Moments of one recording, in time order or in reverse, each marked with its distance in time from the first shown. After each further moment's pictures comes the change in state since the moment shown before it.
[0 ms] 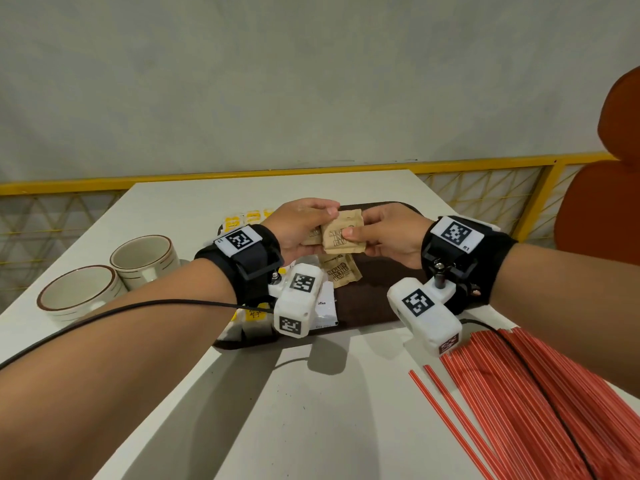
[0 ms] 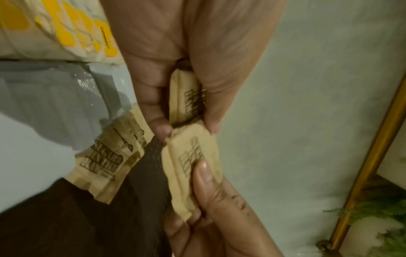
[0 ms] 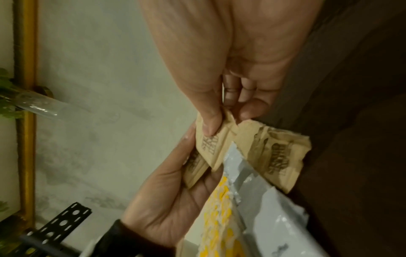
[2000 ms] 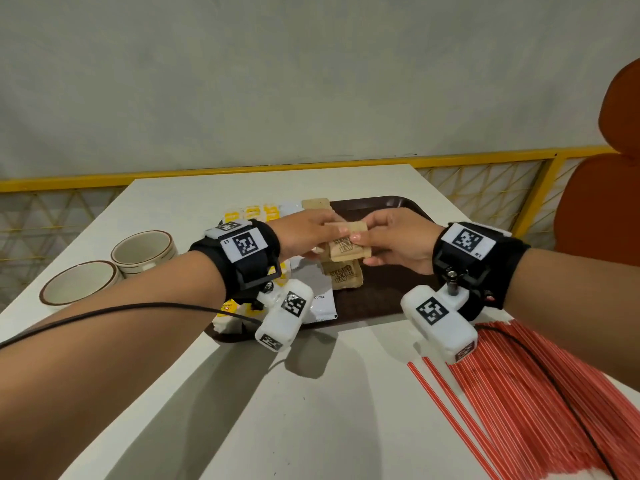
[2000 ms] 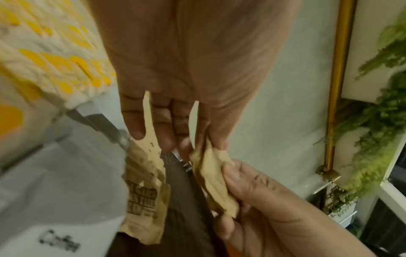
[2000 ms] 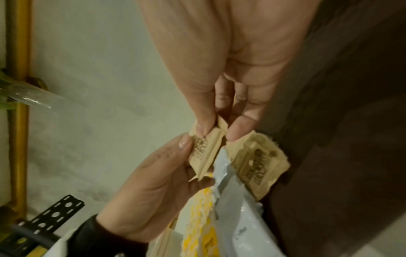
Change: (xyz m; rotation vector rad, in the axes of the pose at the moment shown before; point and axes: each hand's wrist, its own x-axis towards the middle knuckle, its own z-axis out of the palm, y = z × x) left_hand -0.014 0.003 0.005 0.582 -0.211 0.004; right_hand -0.016 0.010 -0.006 0.055 -0.058 0.022
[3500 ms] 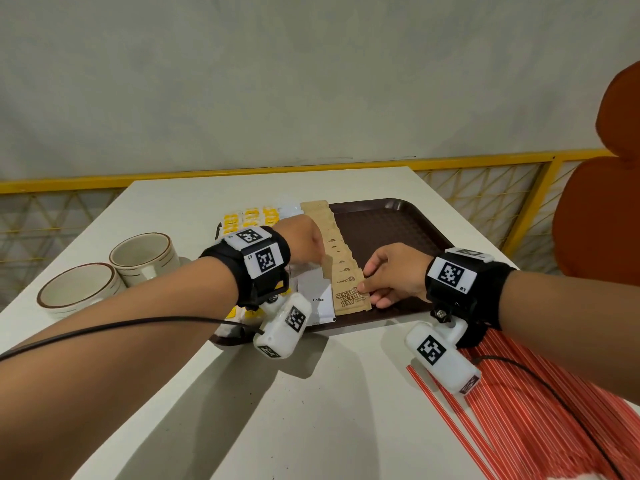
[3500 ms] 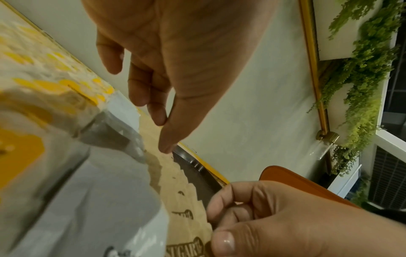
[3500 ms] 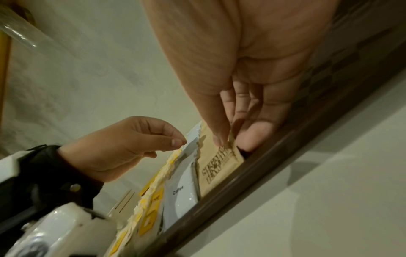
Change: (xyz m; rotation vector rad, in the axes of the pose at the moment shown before) left_hand 0.010 -0.009 -0.002 0.615 0.184 -0.087; right_hand -0.002 0.029 0.004 -0.282 0.032 0.247
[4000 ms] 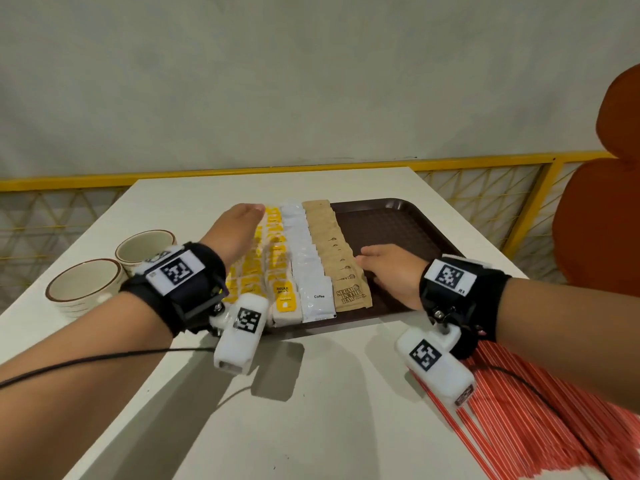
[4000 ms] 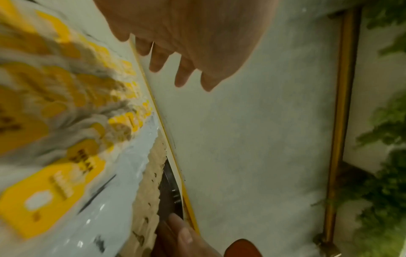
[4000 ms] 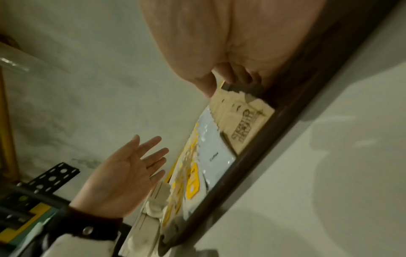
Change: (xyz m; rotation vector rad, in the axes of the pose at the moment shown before) left_hand -0.047 -0.044 -0.022 -0.678 0.336 -0.222; right_hand -0.003 -0.003 0.021 0.087 0.169 -0.080
